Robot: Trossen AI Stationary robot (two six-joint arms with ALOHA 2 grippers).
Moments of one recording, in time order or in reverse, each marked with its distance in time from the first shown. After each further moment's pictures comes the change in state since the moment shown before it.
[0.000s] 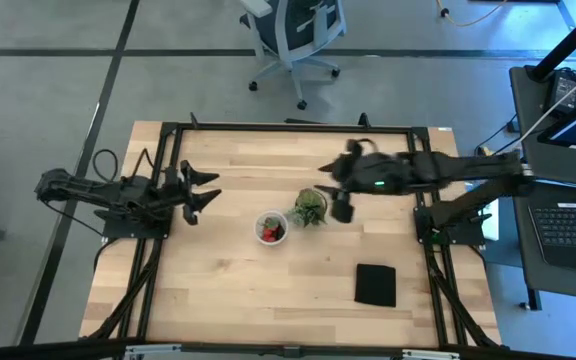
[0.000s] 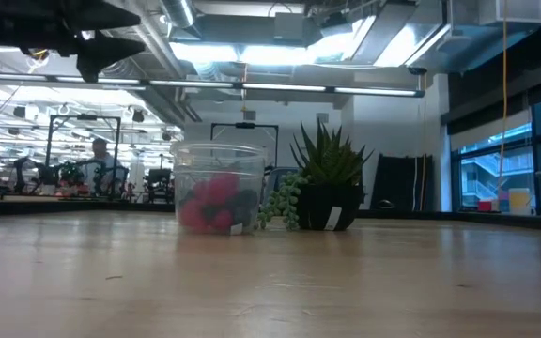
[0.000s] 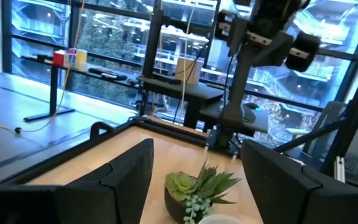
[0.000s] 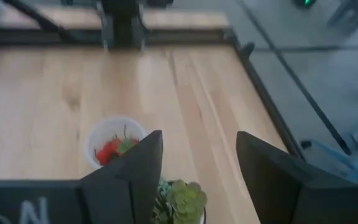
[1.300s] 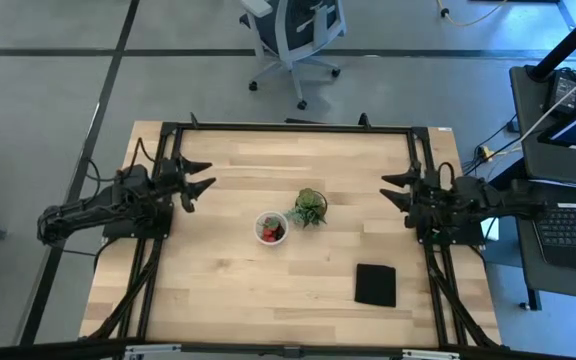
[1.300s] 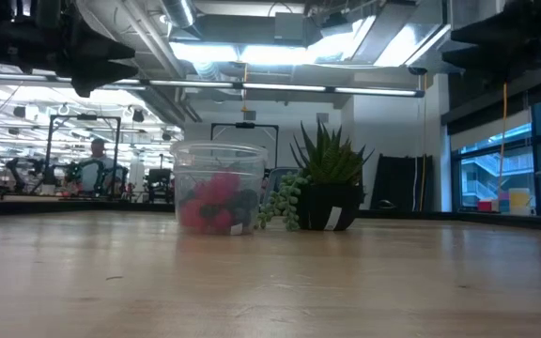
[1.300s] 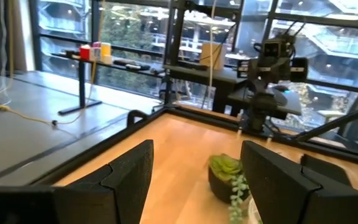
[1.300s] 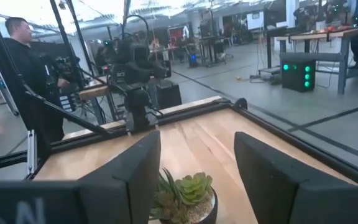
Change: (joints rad) left arm 0.451 -0.220 0.001 -0.310 0.383 0.026; right arm -0.001 -1.317 -1.243 0.598 -0.010 0.105
